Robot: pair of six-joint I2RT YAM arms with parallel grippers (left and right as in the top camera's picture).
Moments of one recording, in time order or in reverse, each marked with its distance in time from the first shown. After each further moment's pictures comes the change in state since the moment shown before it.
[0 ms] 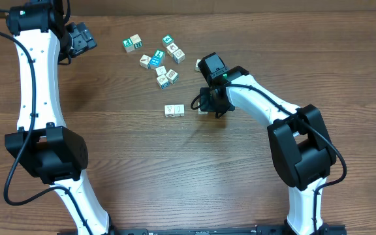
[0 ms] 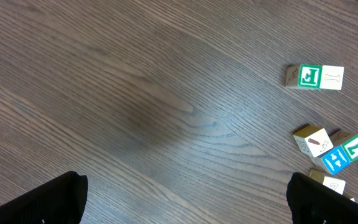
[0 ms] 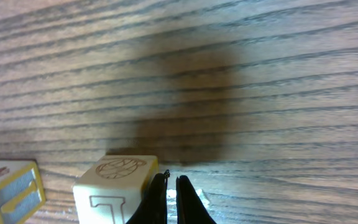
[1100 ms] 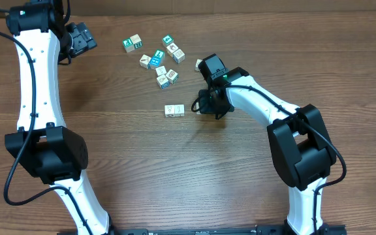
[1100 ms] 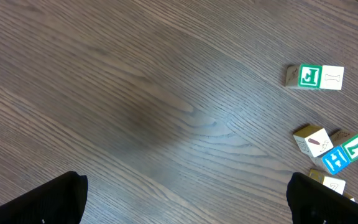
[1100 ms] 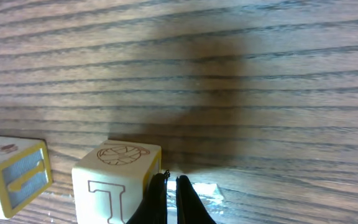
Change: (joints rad) left arm 0.000 0.000 0.000 0.000 0.000 0.000; right arm 0.000 0.000 -0.014 0.010 -0.056 -0.064
